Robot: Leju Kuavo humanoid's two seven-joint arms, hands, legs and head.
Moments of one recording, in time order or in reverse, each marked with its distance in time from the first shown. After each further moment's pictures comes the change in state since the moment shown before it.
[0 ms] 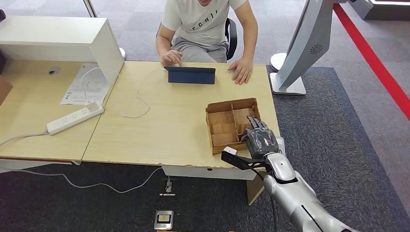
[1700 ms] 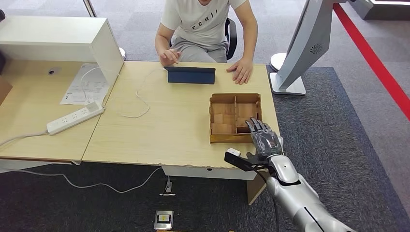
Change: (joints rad) left arm 0.000 -0.003 0.019 0.000 0.000 0.019 -0.006; right arm 0.011 -0.016 -0.001 0.001 -0.033 -0.028 -0.022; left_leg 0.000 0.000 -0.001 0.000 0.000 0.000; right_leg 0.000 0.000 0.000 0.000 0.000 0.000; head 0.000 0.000
